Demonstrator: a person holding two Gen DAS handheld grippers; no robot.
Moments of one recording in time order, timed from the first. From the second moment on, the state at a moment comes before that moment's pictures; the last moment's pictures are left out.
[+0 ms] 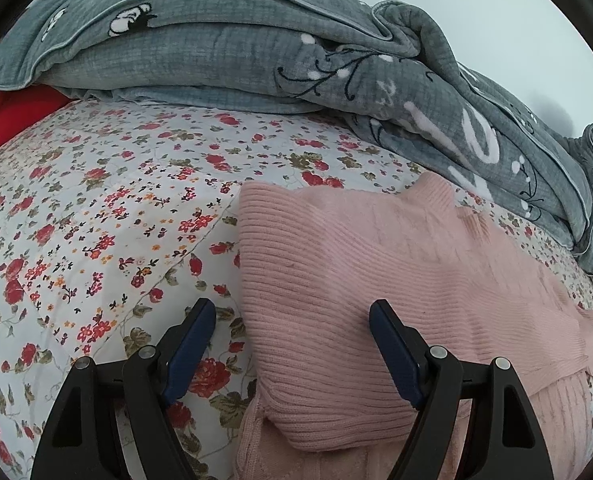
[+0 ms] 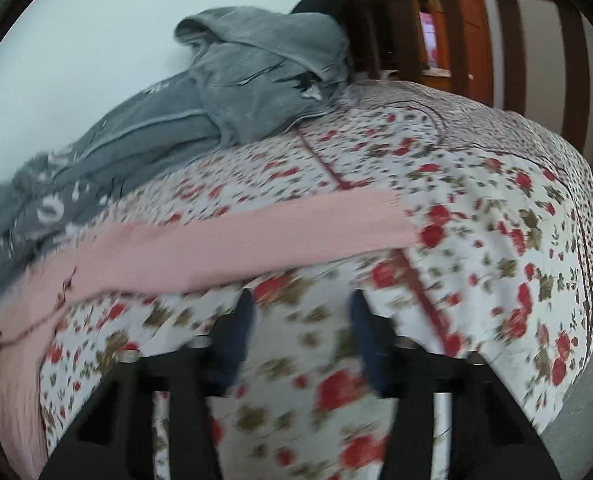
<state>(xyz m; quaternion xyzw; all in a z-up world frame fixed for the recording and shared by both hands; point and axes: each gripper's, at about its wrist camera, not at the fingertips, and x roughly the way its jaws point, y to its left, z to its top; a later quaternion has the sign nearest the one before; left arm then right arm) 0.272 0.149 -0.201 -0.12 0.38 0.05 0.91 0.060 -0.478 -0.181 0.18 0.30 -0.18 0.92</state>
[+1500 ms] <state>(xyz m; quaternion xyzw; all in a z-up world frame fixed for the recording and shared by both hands) 0.188 0.245 -0.198 -0.09 0.39 0.13 0.91 0.194 -0.203 0.025 0.04 0.17 -0.01 0.98</state>
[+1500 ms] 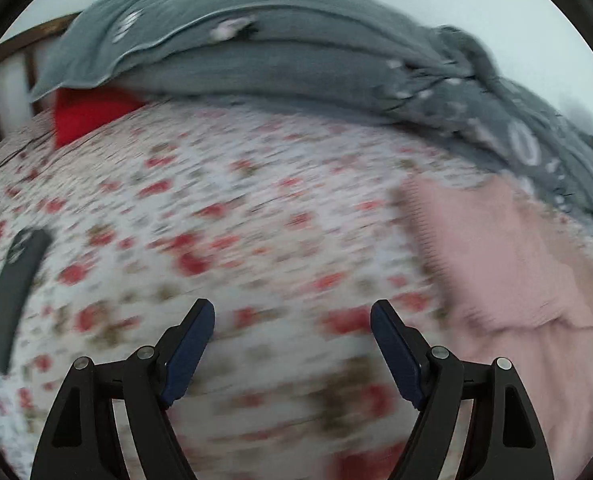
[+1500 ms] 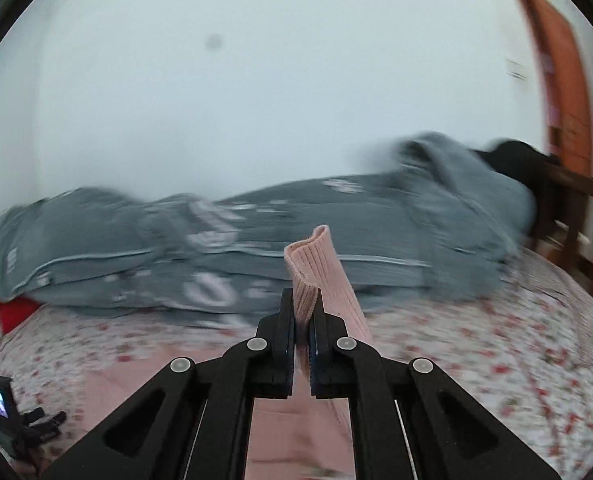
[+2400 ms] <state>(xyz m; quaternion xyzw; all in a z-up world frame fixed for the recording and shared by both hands) 0.168 0.271 -0.209 -0.13 0.35 0.09 0.93 0.239 -0.010 -0.100 0.01 0.32 0.21 0.92</state>
